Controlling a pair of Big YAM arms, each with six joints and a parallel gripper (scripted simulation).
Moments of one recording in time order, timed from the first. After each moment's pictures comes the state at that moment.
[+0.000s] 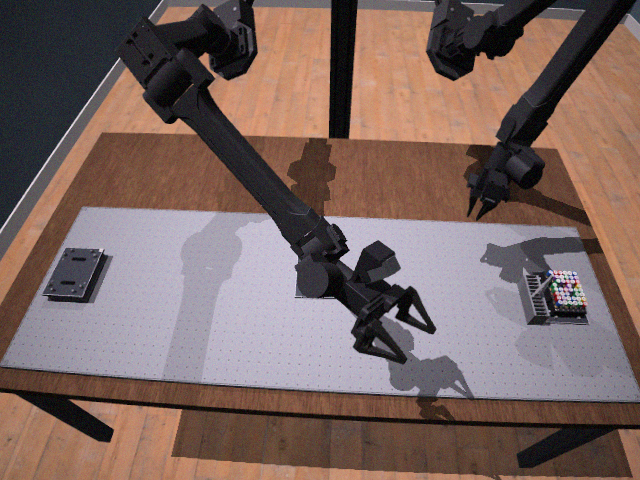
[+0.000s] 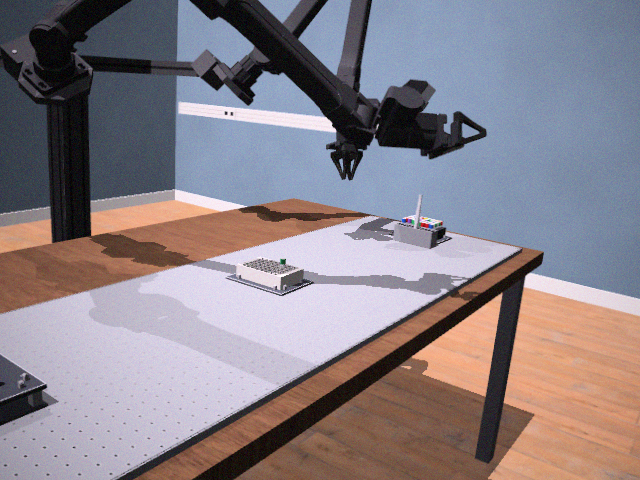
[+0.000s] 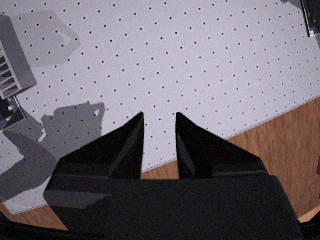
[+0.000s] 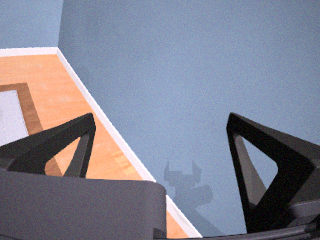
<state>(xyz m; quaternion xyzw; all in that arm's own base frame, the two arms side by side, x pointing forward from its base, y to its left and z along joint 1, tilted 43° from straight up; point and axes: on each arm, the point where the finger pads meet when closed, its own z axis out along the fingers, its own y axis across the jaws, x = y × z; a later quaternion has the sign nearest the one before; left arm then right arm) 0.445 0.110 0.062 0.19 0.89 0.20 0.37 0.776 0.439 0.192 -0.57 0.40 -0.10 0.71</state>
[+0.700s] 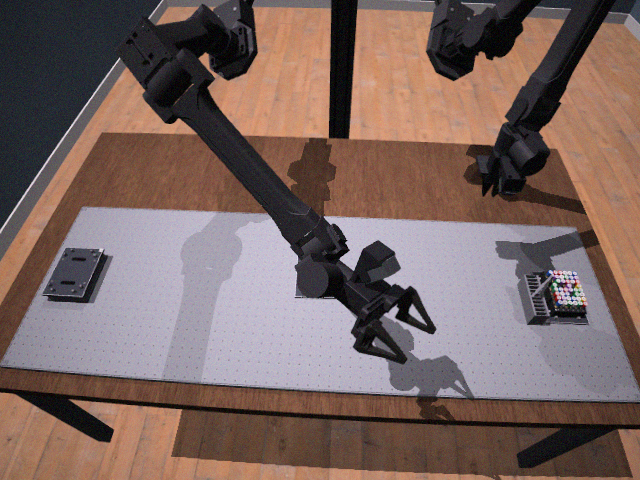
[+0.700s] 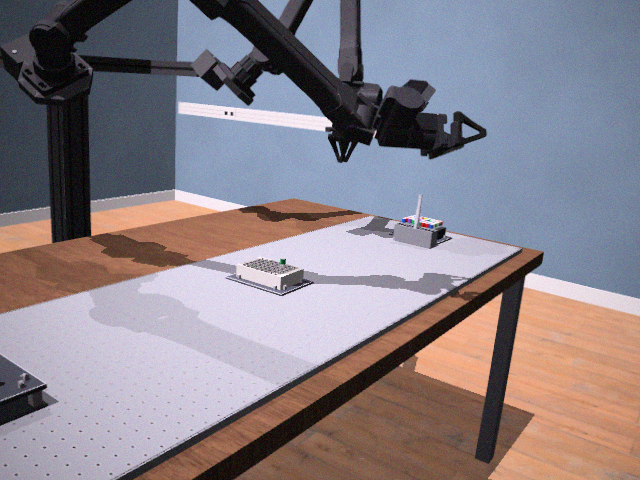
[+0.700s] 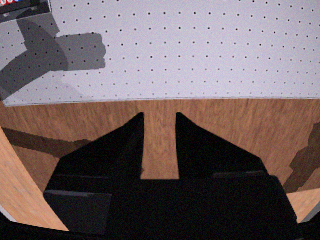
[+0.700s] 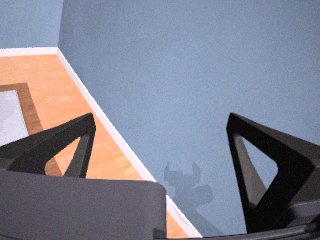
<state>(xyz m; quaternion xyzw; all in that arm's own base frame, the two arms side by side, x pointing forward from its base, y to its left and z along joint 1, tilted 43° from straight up) 0.382 0.126 0.084 0.00 0.93 0.24 0.29 0.776 0.439 0.192 -0.57 0.40 -0.10 0.71</state>
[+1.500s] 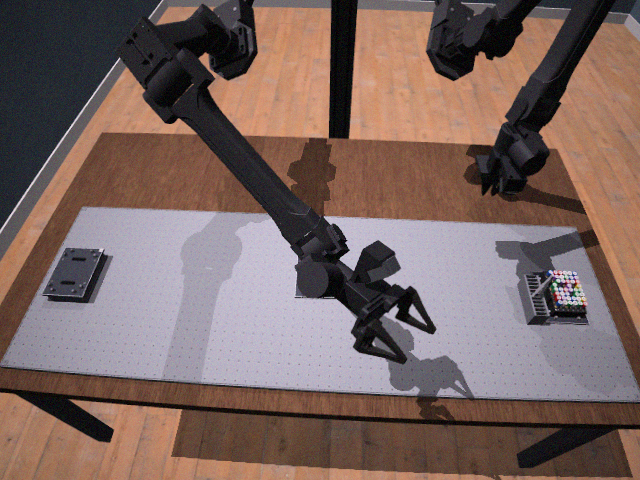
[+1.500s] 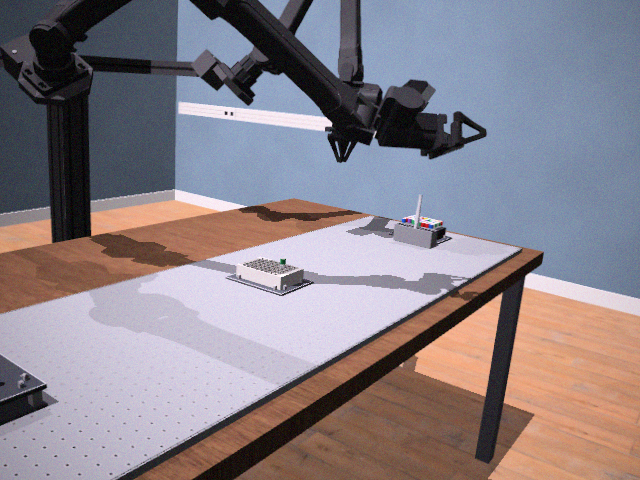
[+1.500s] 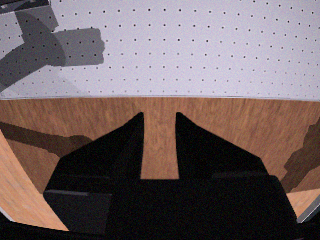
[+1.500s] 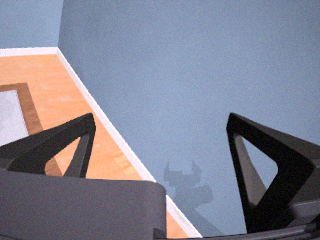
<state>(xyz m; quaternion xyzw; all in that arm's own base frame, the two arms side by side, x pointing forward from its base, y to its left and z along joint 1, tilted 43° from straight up) 0.380 0.126 0.082 -0.02 0.93 0.23 0.29 0.776 0.439 0.192 -0.57 0.40 -0.10 0.71</state>
